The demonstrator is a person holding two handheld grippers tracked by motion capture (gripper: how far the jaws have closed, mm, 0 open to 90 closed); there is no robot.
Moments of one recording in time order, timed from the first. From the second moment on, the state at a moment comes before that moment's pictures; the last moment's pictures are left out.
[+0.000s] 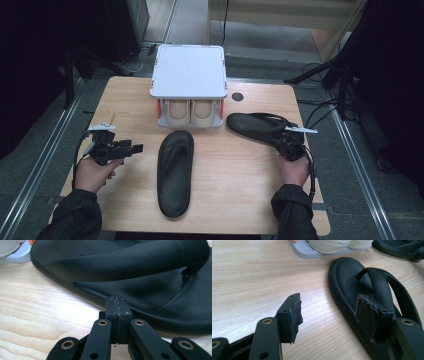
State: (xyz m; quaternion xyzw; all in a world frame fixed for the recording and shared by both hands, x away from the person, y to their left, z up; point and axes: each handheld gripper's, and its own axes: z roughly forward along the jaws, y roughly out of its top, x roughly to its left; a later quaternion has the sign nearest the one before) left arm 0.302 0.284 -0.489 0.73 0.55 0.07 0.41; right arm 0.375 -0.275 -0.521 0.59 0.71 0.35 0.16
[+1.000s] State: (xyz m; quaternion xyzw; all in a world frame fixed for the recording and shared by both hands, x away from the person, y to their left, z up) left arm 0.279 0.295 -0.489 0.72 0.56 0.08 0.41; right arm 0.427 -0.295 -0.520 0.61 0.69 0.35 0.16
